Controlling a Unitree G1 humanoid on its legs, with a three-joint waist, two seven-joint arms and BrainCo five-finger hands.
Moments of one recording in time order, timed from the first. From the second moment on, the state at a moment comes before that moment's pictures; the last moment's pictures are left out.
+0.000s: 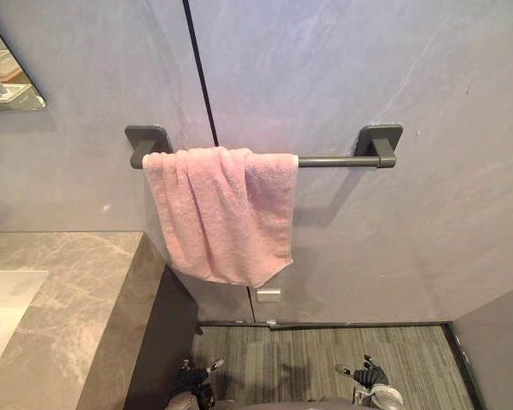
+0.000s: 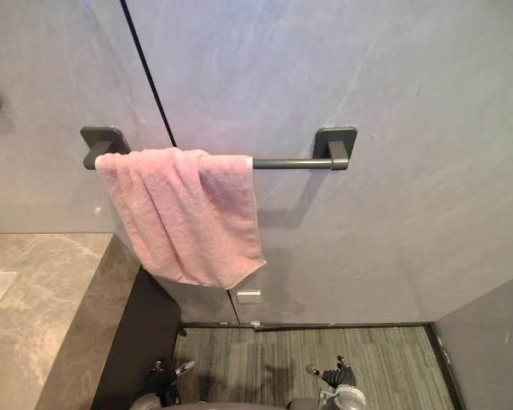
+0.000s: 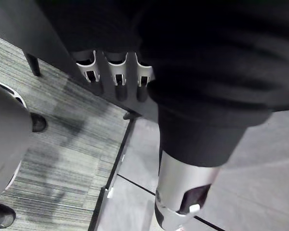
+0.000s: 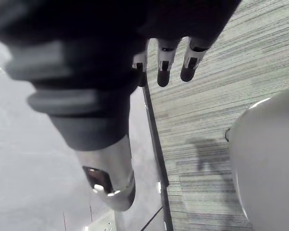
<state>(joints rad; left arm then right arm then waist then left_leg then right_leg) 0.10 -0.06 0.30 0.96 -0.03 -0.06 0.11 0.11 0.00 -0.26 0.93 -0.05 -0.01 -0.13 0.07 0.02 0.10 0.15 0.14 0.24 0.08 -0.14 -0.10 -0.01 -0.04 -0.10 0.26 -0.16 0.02</state>
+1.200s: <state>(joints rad) 0.24 0.00 0.08 0.12 -0.15 -0.16 0.20 0.14 -0.01 -0.19 0.84 -0.05 -0.03 -0.14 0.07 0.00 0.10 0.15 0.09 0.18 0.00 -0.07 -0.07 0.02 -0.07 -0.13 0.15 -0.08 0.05</state>
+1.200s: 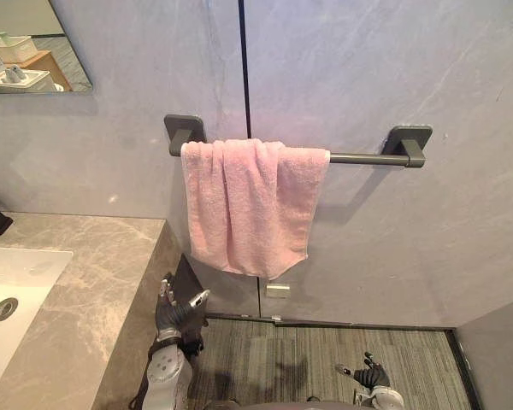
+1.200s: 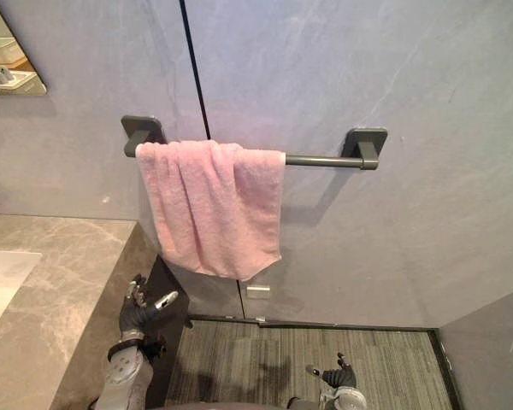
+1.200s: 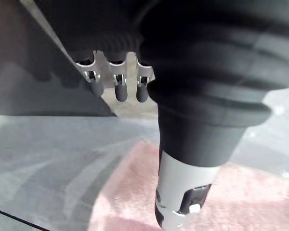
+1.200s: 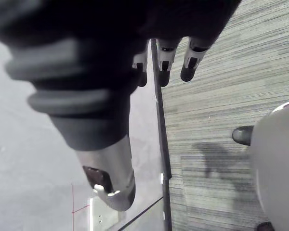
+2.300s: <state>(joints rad) 0.09 0.14 0.00 0.10 -0.09 -0.18 0.25 0.14 -0.05 -0.16 0.88 -0.09 -0.03 -0.13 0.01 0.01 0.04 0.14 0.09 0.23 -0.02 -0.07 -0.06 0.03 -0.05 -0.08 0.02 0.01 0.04</state>
